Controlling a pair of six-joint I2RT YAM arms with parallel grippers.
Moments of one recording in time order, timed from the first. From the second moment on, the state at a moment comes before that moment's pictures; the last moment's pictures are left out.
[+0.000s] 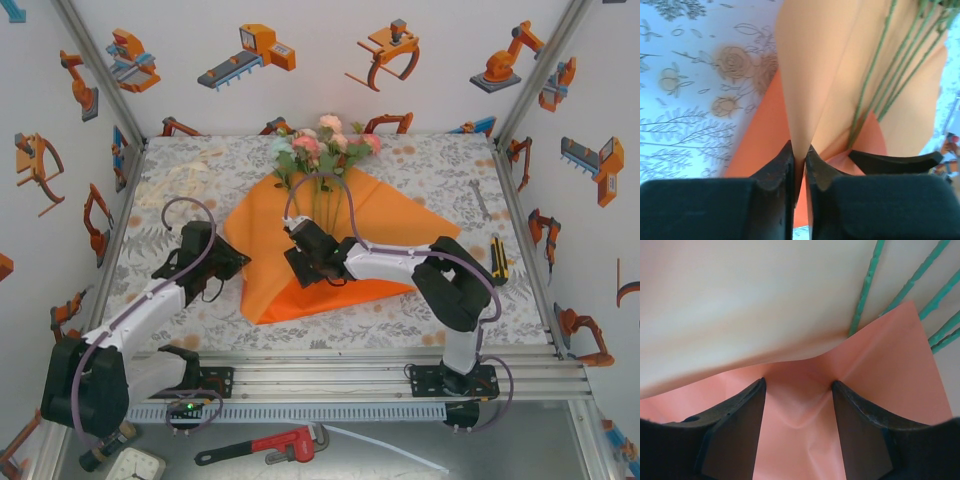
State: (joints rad) left arm -0.34 1.10 0.54 -0.19 0.00 -0.99; right arm 0.94 1.87 1.15 -0.22 0.07 0.29
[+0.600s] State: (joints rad) left arm -0.34 1.14 0.71 -0.35 -0.04 -1.05; right arm 1.03 1.72 1.00 -0.25 0.09 0.33
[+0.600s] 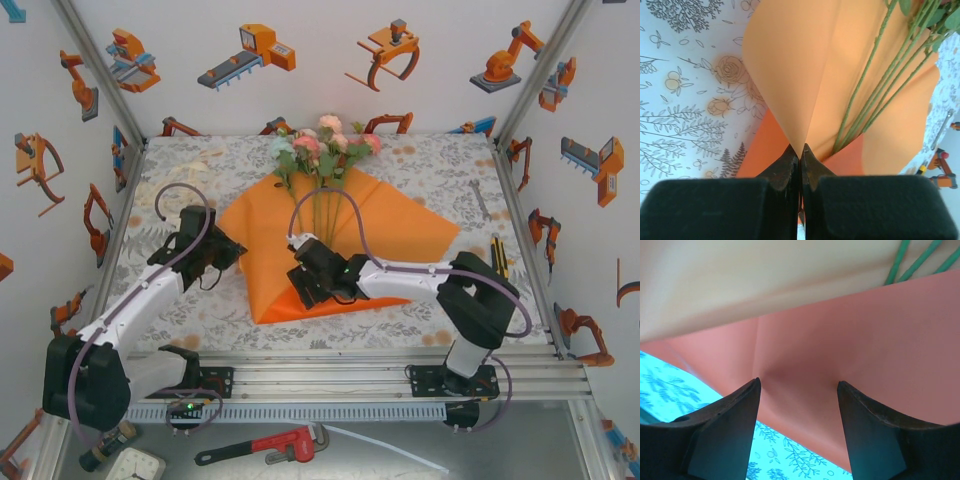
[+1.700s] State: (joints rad) left arm -0.35 1.32 0.94 -0.25 0.15 -1.23; right arm 1.02 1.71 0.96 -0.24 0.15 0.31
